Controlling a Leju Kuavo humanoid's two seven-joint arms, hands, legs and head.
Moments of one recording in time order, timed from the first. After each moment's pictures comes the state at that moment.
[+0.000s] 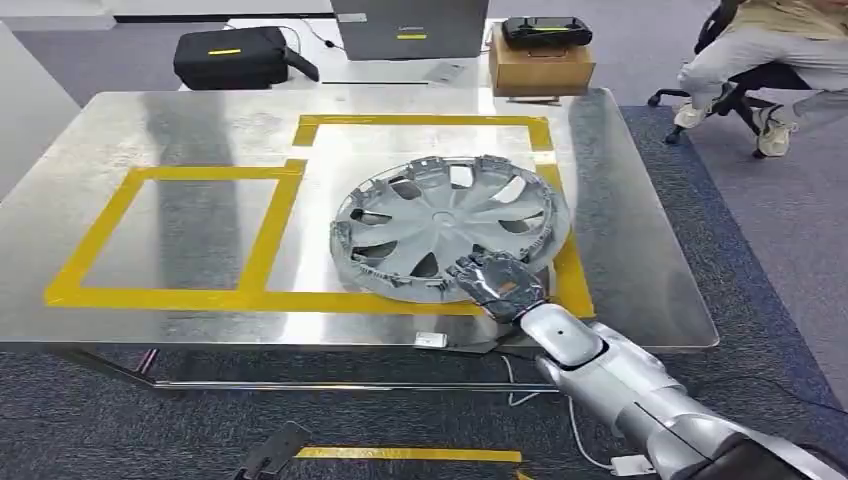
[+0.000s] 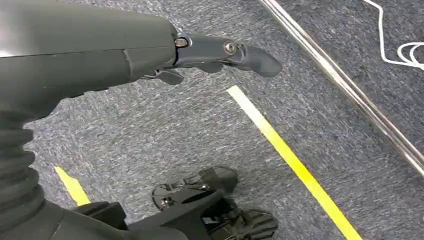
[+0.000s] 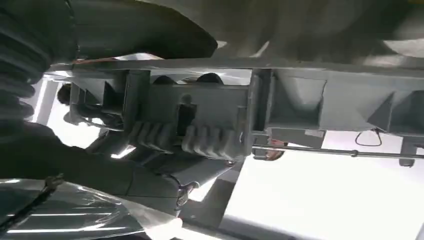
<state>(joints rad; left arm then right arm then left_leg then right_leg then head) -0.13 -0.14 0.30 -0.23 -0.94 0.33 -0.47 -0.72 0.14 0.88 -0.61 1.37 -0.58 -0.08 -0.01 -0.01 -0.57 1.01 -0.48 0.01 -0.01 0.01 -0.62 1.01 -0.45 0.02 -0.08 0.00</state>
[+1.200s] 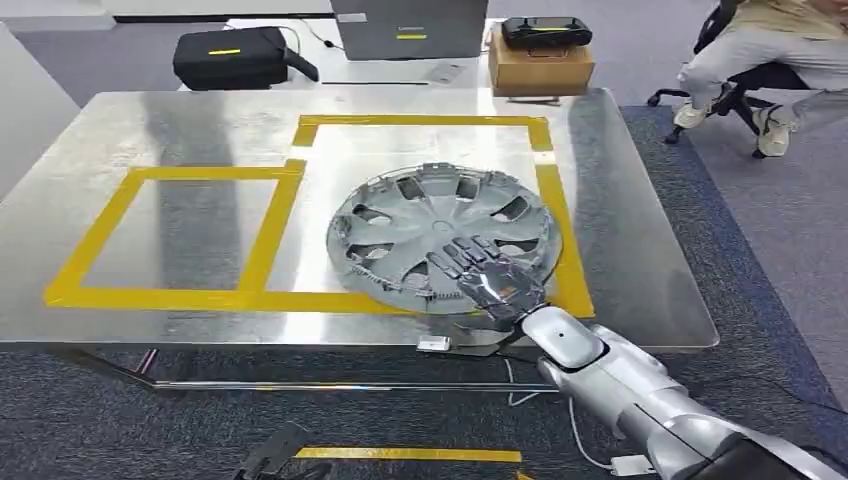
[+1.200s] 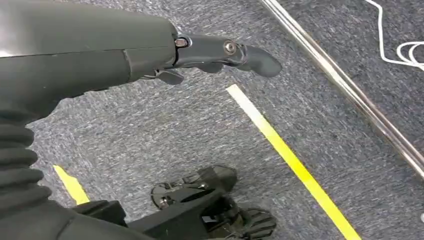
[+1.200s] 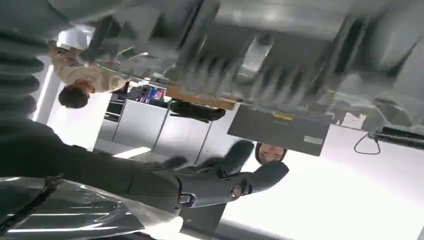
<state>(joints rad) -0.13 -0.14 0.30 -0.23 -0.93 0.32 -0.47 -0.72 0.14 0.90 -0.59 1.36 -0.58 -0.08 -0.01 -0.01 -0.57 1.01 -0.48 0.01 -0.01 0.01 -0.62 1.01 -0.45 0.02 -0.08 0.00</state>
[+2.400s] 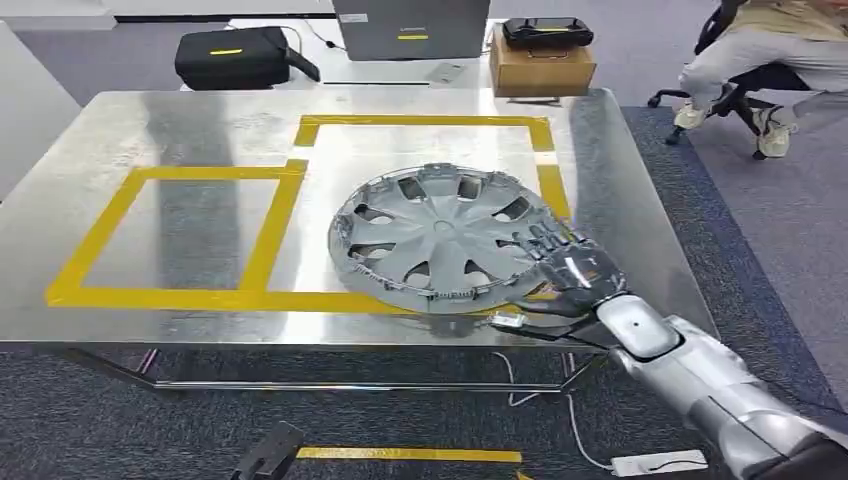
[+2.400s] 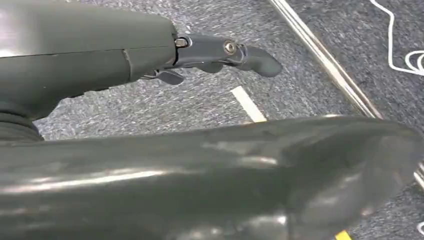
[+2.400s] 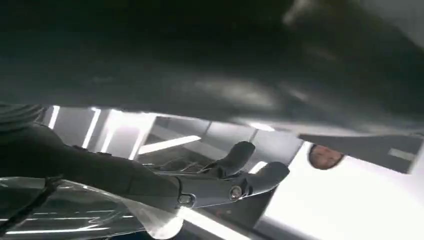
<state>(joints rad) -0.12 -0.14 0.31 -0.23 -0.89 0.34 -0.48 -0.74 -0.07 0.86 -0.66 1.40 -0.58 0.00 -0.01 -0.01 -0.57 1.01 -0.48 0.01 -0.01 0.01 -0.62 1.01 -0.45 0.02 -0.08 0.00</state>
